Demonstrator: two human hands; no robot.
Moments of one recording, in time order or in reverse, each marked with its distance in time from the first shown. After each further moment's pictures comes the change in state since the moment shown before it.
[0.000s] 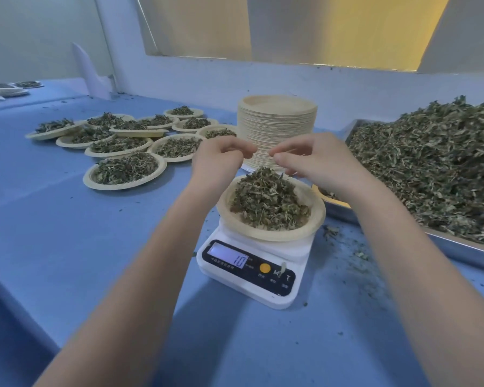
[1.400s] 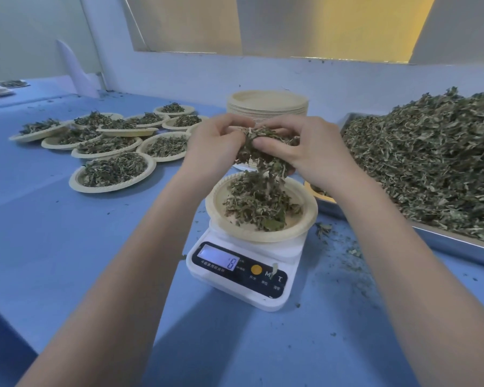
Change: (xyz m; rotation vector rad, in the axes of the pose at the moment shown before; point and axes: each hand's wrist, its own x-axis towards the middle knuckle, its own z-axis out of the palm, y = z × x) left_hand 0.002 0.026 0.005 0.036 -0.066 0.079; right_hand 0.006 -0.004 0.001 -0.103 0.159 -0.213
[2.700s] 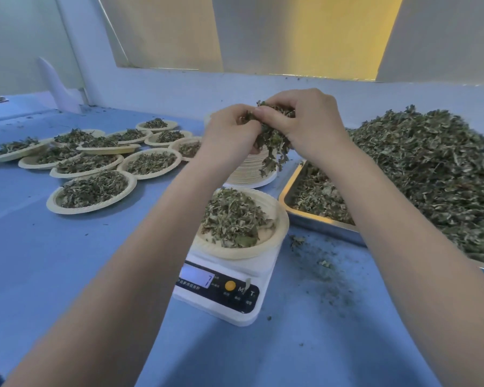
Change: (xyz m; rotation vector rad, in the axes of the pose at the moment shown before) left_hand 0.020 0.046 0.035 -0.097 -0.069 0.086; right_hand 0.029 -0.016 -0.049 -0.174 0.137 -0.083
